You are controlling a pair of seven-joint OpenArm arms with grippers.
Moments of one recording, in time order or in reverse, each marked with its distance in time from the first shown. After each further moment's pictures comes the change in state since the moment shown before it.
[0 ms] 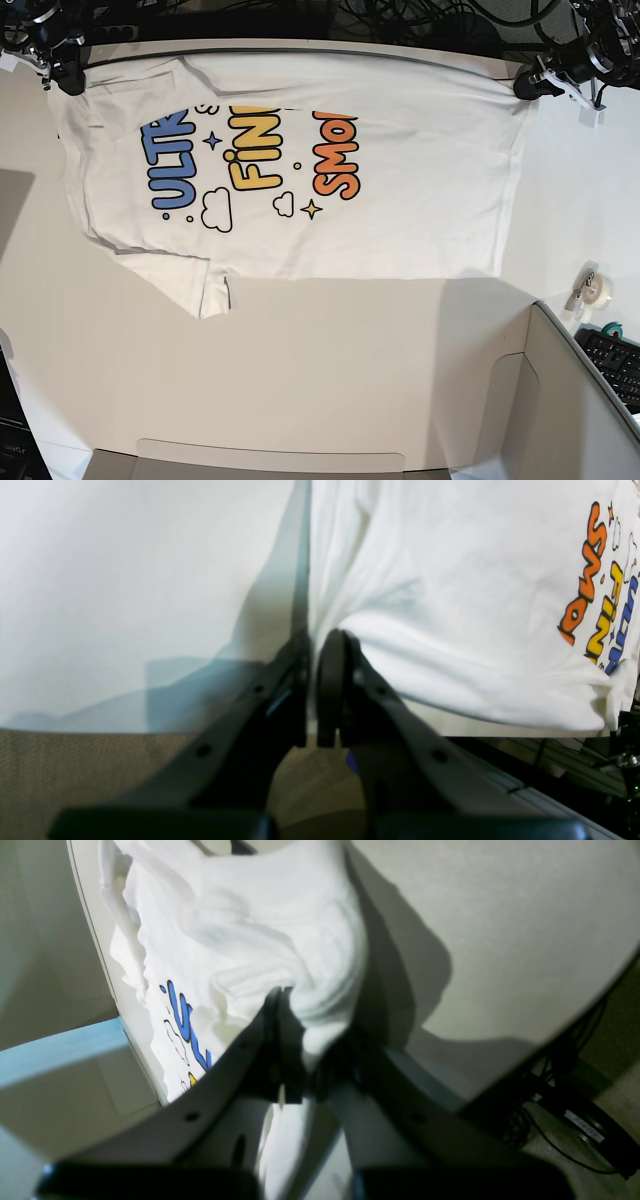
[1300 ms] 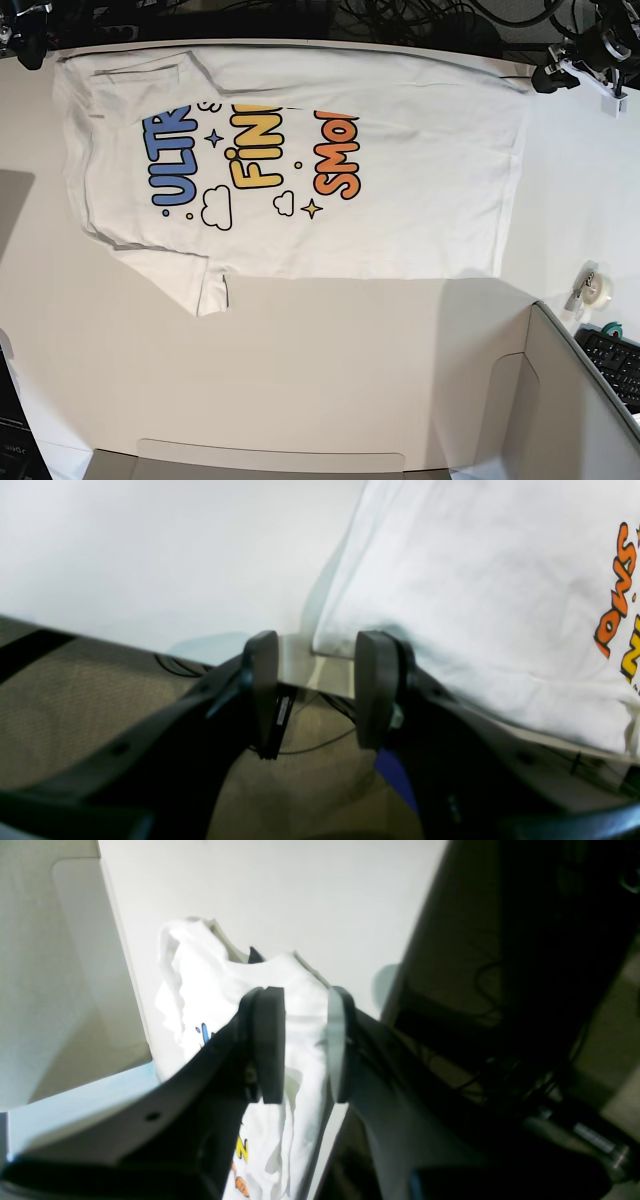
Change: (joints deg) left arm 3.2 1.1 -8.4 7.5 2.3 0.3 0.5; right arm -6.5 1.5 12.2 2.3 10.8 -0.4 -1.8
